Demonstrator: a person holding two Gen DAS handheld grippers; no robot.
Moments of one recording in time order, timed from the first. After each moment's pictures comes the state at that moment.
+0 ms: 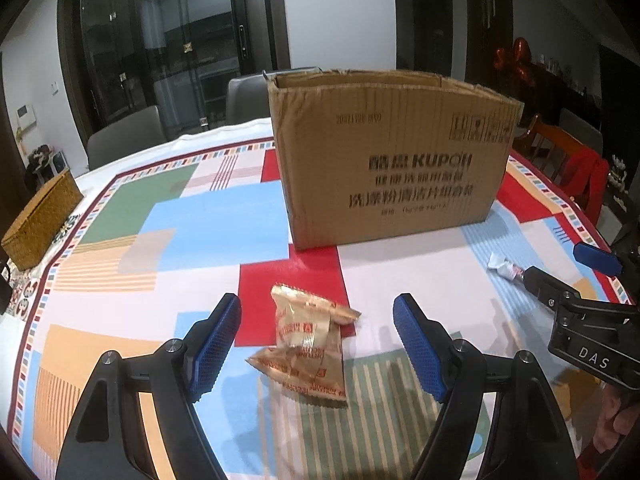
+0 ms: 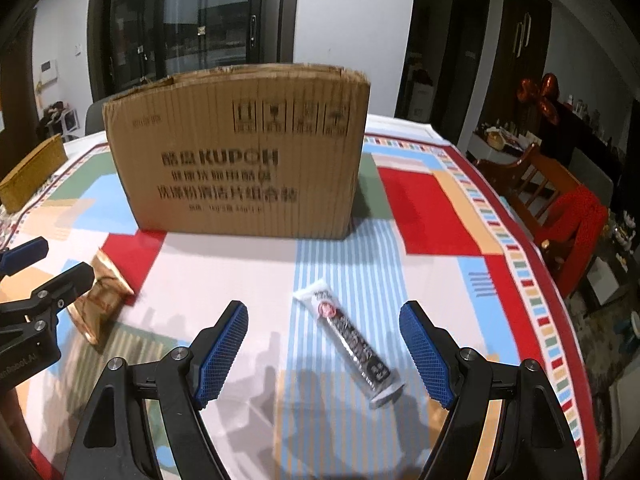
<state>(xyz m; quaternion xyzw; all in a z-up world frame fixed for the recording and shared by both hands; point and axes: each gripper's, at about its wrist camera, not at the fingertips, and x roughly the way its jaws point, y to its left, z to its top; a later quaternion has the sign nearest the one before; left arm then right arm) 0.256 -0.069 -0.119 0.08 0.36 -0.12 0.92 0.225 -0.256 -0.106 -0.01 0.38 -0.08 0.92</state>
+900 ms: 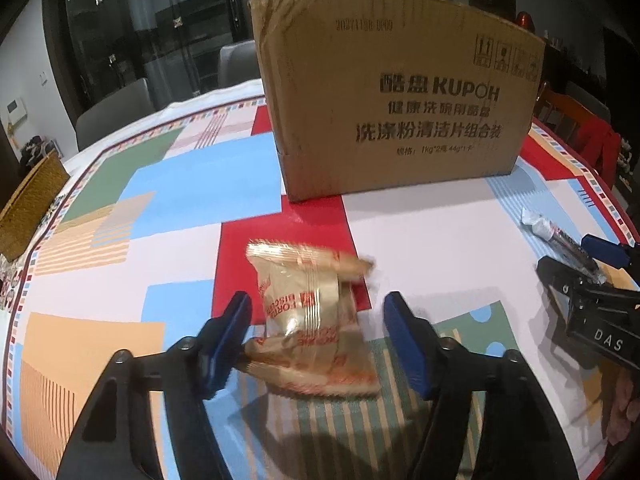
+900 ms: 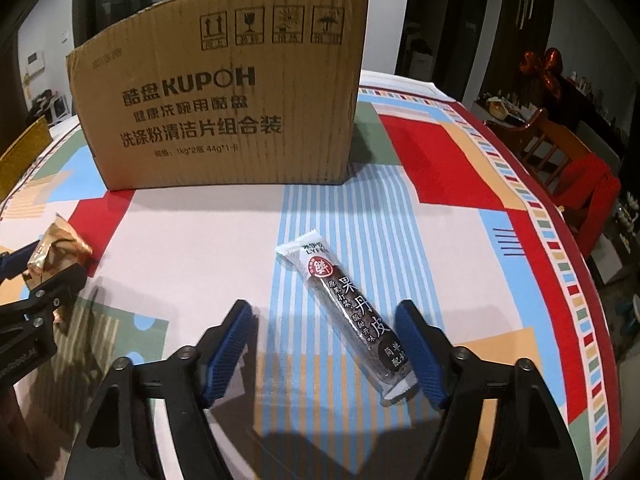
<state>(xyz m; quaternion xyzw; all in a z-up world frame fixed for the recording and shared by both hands) 0.277 -0.073 -0.167 0.10 0.41 -0.12 0.90 0.241 -0.263 -0.151 0.01 0.43 -0.09 0.90</state>
